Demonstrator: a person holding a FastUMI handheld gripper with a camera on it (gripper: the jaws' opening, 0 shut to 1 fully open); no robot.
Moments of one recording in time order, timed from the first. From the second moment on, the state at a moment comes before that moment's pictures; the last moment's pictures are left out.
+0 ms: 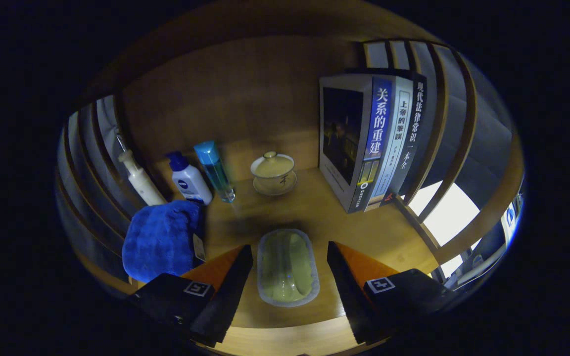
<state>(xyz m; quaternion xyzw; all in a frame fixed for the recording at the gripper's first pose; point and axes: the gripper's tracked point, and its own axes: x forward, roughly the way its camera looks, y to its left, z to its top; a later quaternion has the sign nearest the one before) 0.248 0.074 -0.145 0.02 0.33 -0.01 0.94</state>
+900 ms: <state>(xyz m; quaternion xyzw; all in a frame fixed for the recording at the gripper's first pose) 0.066 0.072 -0.102 0.04 0.17 0.04 0.98</state>
